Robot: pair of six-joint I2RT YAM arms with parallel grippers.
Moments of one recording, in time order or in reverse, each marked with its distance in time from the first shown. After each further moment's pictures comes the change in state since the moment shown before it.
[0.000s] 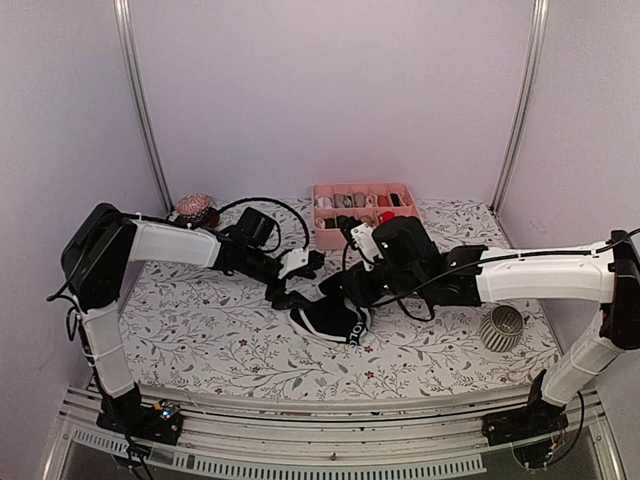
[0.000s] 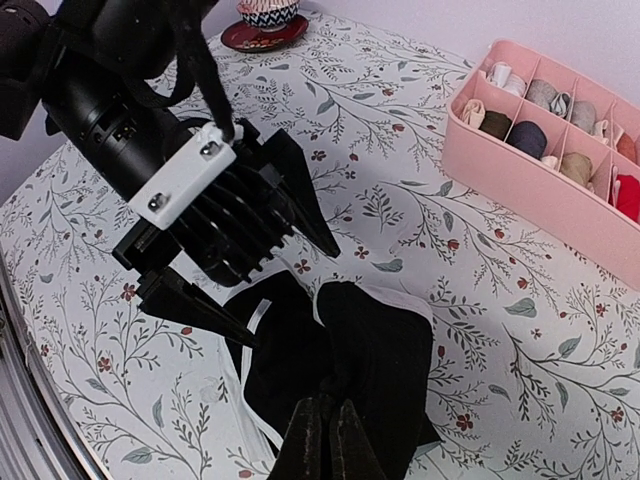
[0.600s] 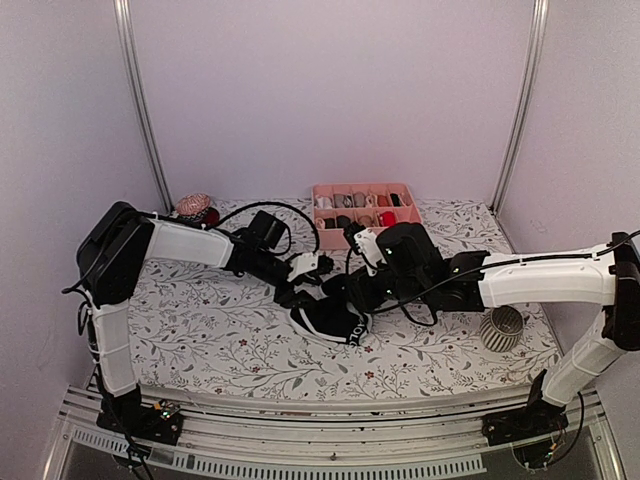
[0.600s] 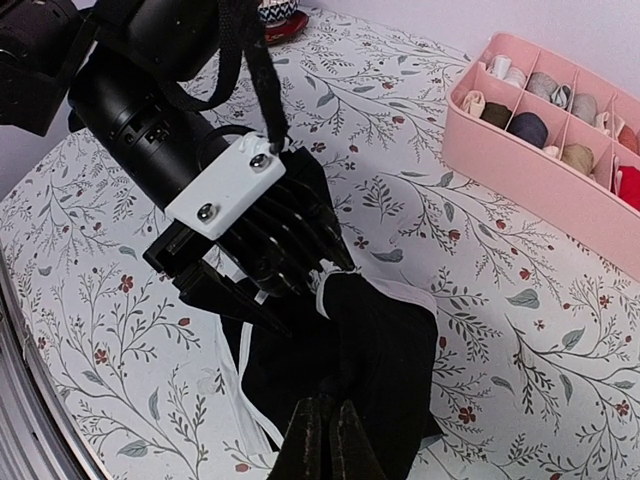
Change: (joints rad) left arm -0.023 0.101 0.079 -0.022 -0.007 0.021; right arm 0.000 -0.018 -0.054 0.037 -0.003 0.004
